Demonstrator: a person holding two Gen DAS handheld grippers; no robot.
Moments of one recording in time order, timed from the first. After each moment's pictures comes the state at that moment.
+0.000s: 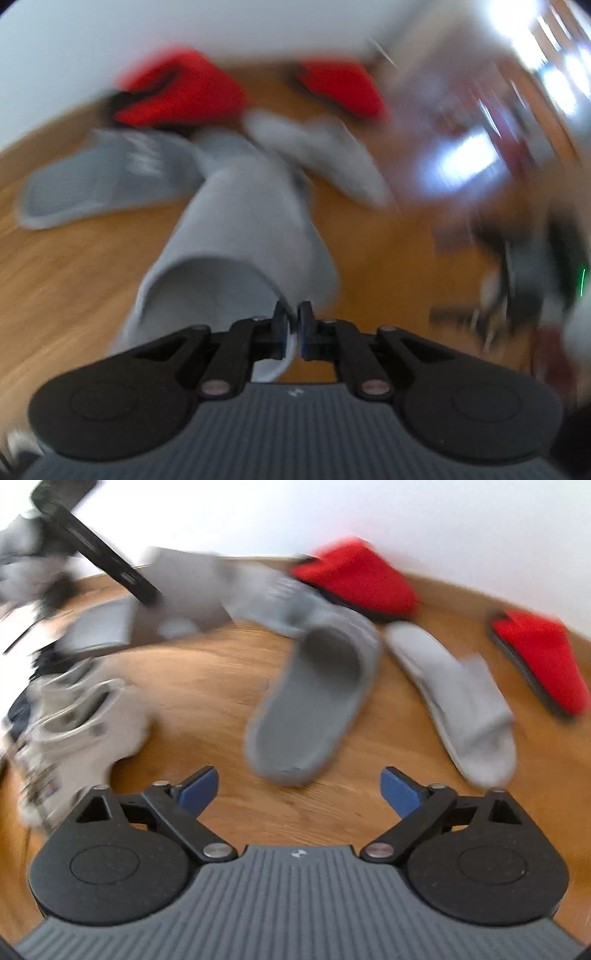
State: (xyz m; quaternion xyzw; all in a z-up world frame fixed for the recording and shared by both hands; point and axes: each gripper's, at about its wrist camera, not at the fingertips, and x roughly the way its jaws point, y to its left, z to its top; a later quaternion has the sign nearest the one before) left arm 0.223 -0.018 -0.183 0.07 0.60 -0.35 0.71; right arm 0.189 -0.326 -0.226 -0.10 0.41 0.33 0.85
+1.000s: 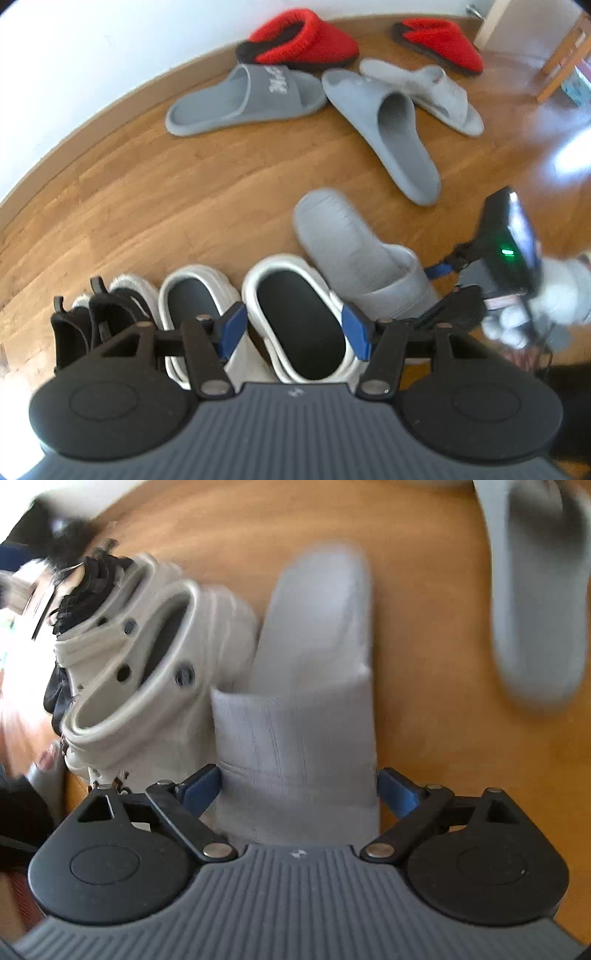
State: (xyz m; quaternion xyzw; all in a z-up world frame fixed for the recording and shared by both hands) left arm 0.109 0.035 -0.121 0.16 0.60 -0.17 0.76; right arm 0.167 -0.170 -0.334 0.05 0.65 0.26 0.71
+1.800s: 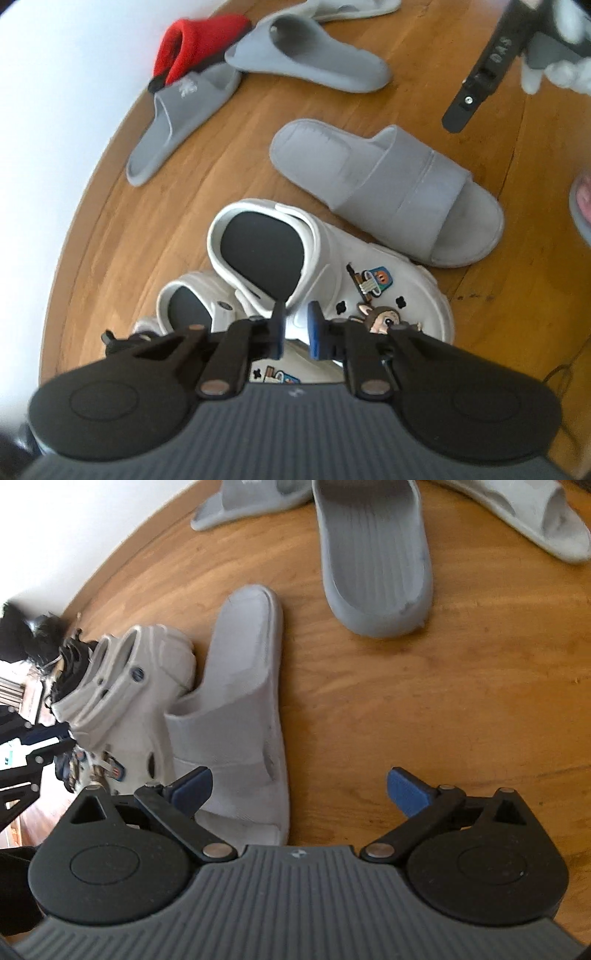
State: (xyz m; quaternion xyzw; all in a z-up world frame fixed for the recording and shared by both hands) left arm 0.045 0.000 -0.171 0.34 0.54 -0.23 0.74; right arm 0.140 -0.314 -0.297 0.16 0.60 0.21 0.76
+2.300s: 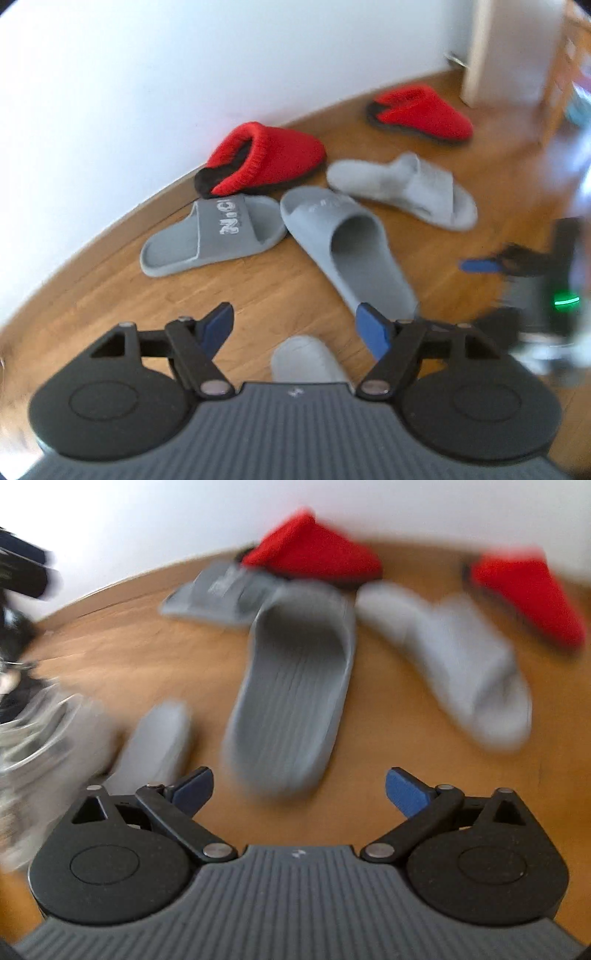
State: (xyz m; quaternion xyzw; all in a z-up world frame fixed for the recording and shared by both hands) left arm 0.146 -0.107 -0.108 0.17 0.47 -0.11 0.86; right arm 0.243 -0.321 -0.309 -0.03 0.41 0.17 0.90
